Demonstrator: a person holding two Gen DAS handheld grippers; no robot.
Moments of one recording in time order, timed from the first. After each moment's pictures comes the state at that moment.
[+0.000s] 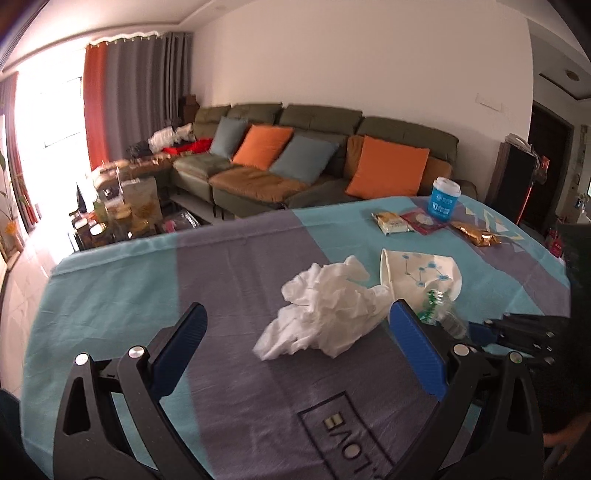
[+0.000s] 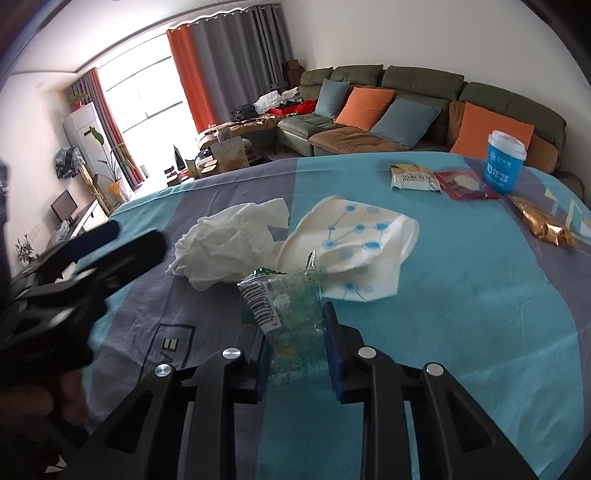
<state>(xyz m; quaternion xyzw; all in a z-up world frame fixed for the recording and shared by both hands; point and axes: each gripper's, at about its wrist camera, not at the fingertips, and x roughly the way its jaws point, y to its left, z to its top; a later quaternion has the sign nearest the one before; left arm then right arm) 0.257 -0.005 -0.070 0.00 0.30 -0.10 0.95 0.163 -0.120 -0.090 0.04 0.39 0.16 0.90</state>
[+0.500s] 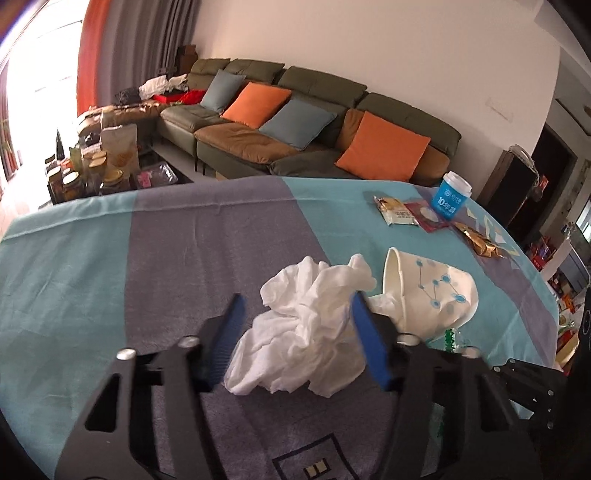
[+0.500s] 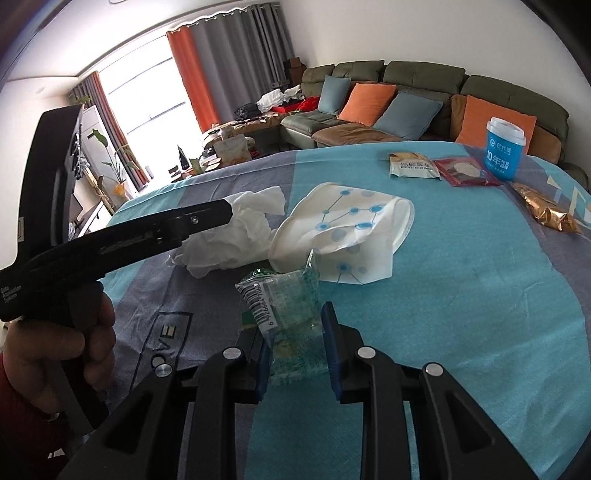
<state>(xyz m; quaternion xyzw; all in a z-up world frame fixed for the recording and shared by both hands) 0.323 -0.009 -0.102 -0.07 0.37 -0.12 0.92 0.166 -0.127 -0.097 0.05 0.40 0.17 0.90</state>
